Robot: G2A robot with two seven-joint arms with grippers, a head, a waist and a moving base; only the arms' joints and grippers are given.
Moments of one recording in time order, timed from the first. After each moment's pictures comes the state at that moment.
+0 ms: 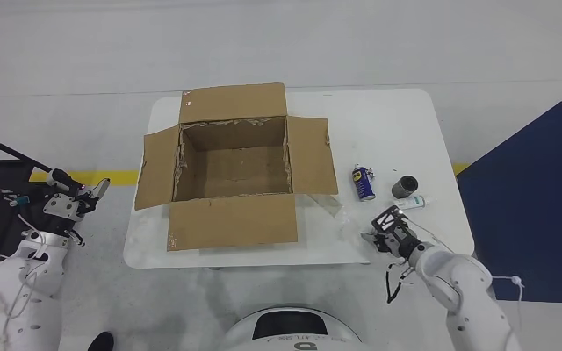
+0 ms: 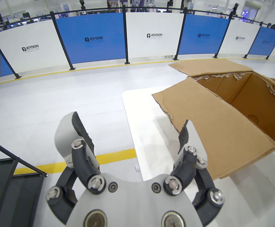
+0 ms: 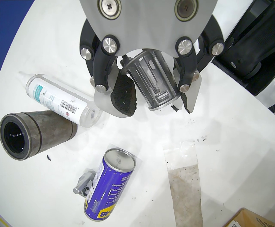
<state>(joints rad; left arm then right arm) 1.68 -1.08 -2.03 -1.34 1.18 -0.71 0.28 -1.93 -1.19 1.67 -1.90 -1.44 -0.54 0.44</state>
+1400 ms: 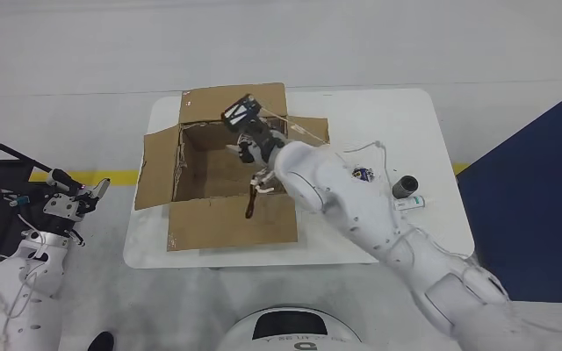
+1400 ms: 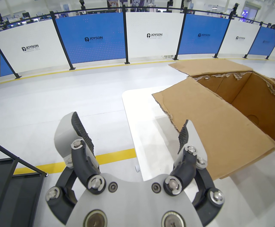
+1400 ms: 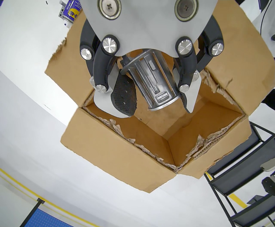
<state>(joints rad) 1.68 -1.08 -2.03 -1.34 1.18 -0.71 0.28 -0.79 -1.41 0.65 -1.63 -1.11 0.21 0.85</state>
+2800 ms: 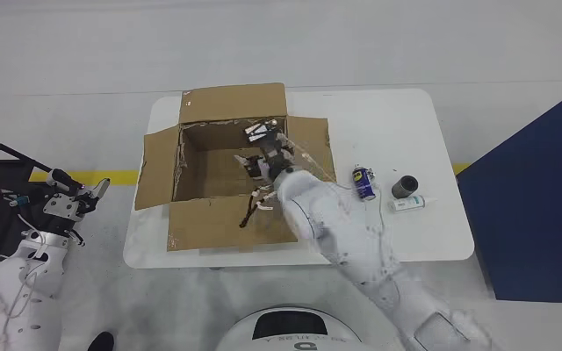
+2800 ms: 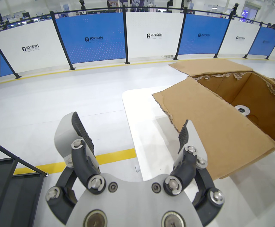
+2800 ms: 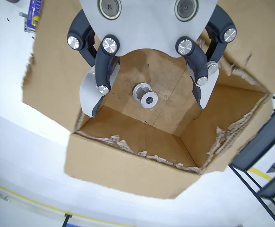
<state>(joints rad) 1.68 -1.08 -2.03 -1.34 1.18 -0.71 0.28 -1.23 -1.42 0.90 -1.88 -1.37 0.22 0.70</state>
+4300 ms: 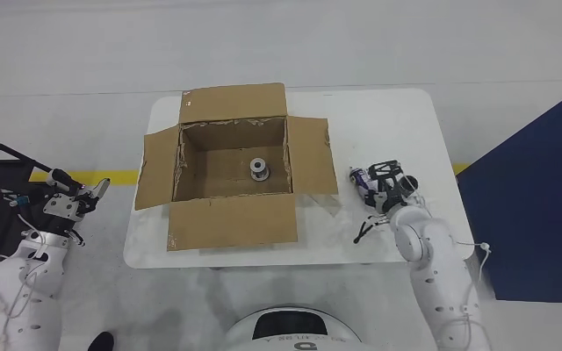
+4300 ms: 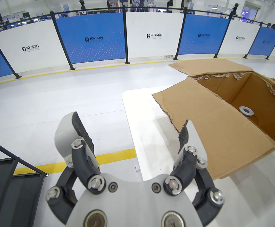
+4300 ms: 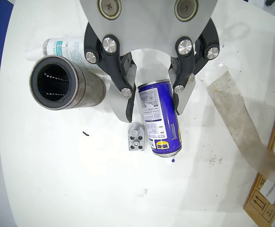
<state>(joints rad) 1.68 -1.08 -2.03 -1.34 1.18 -0.71 0.28 -1.60 -1.30 1.50 -1.73 -1.36 -0.10 0.65</state>
